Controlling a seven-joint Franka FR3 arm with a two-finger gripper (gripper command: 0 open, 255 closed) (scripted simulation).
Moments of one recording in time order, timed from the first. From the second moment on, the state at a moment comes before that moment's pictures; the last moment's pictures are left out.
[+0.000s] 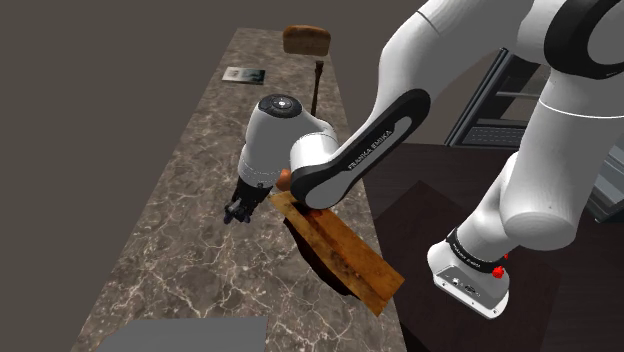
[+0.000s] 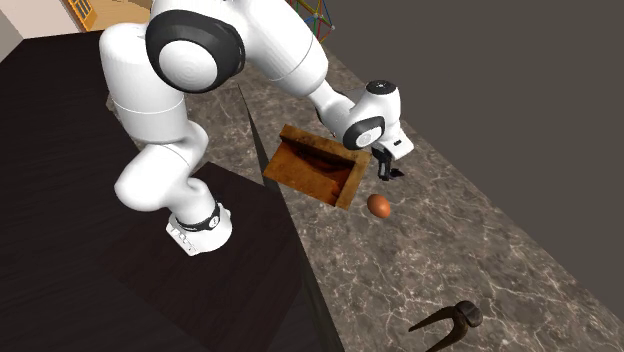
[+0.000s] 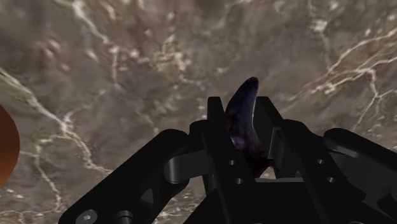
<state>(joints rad) 0.27 0.28 0.45 -2.24 -0.29 2.75 0.75</state>
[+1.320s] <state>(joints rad) 0.21 0.08 0.53 -2.18 -0.08 2.53 0.60</state>
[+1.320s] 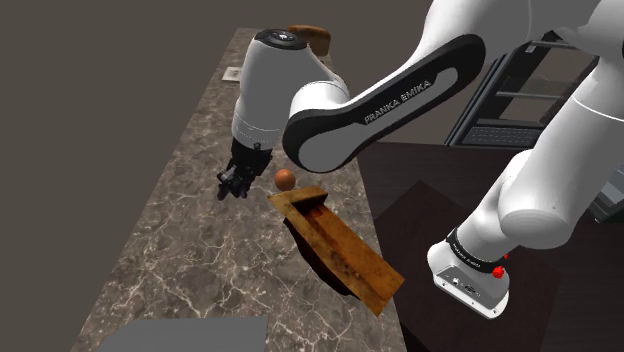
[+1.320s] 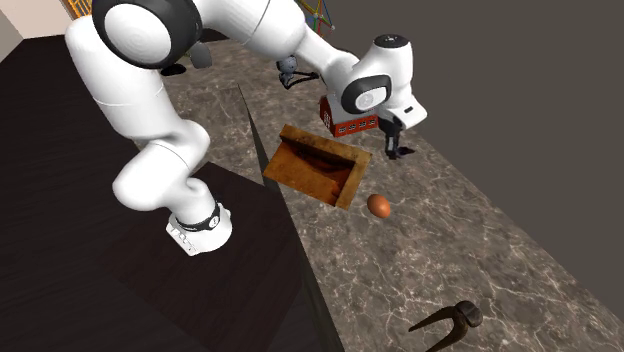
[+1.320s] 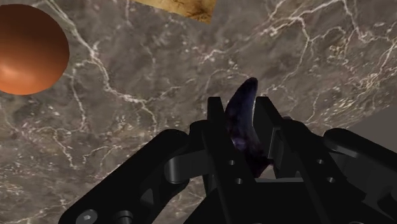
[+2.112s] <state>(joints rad) 0.20 0.00 0.54 -2.11 0.00 2.37 0.55</state>
